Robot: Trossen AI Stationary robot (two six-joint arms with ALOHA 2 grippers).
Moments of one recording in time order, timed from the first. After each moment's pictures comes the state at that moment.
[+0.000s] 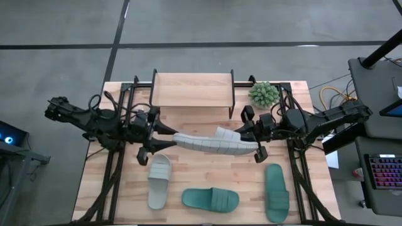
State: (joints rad) left arm -0.39 1.04 1.22 -0.13 -0.29 -0.25; right arm 0.29 1.12 0.97 0.35 0.13 0.12
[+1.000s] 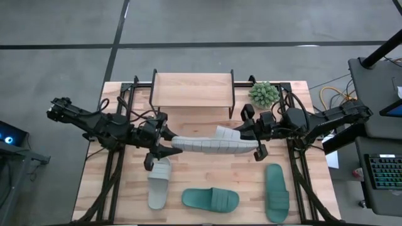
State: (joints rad) left arm -0.39 1.11 1.22 -0.13 -0.22 -0.28; right arm 0.27 1.12 0.97 0.38 0.13 0.13
